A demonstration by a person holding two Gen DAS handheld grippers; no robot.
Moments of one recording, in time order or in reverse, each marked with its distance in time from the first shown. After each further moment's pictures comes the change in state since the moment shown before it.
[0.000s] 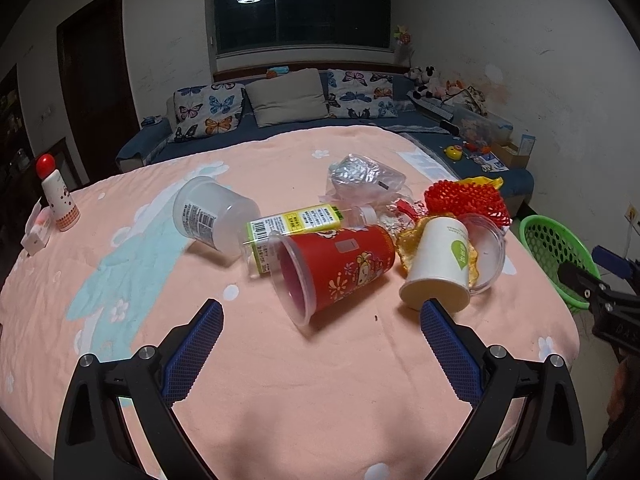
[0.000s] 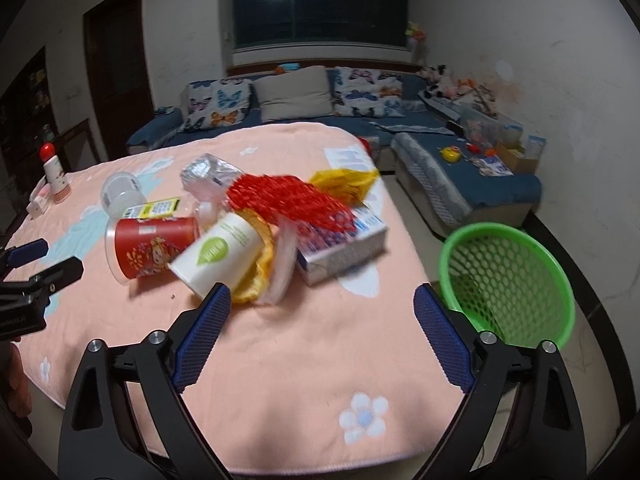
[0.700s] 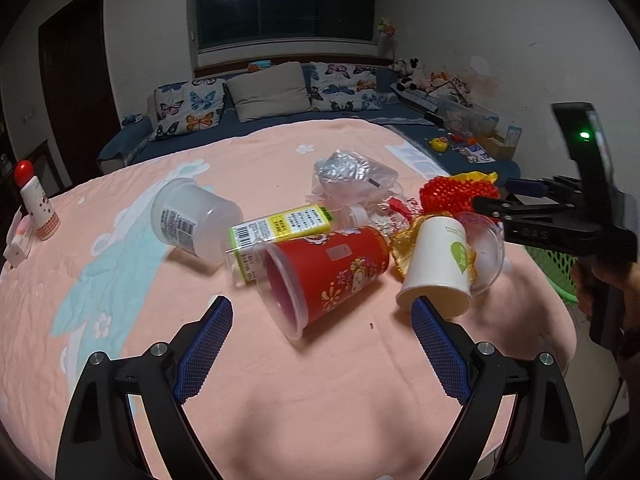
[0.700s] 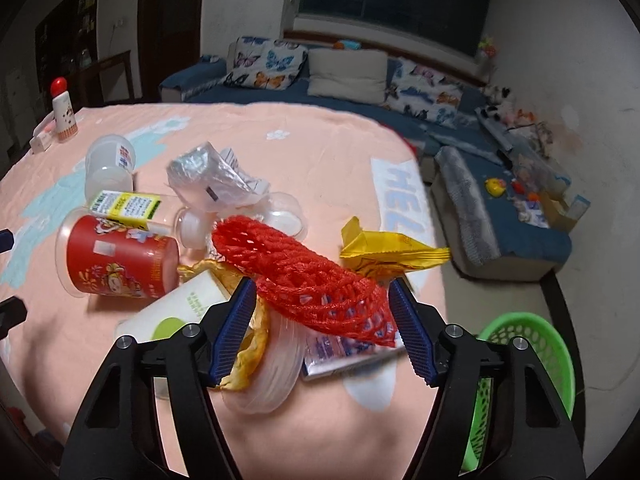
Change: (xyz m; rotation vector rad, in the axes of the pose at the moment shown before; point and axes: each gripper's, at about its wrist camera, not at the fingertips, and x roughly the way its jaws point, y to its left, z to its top) left arm 0.019 0.000 0.011 0.039 0.024 -0.072; right arm 0.111 0.019 0.070 -0.254 0.105 0.087
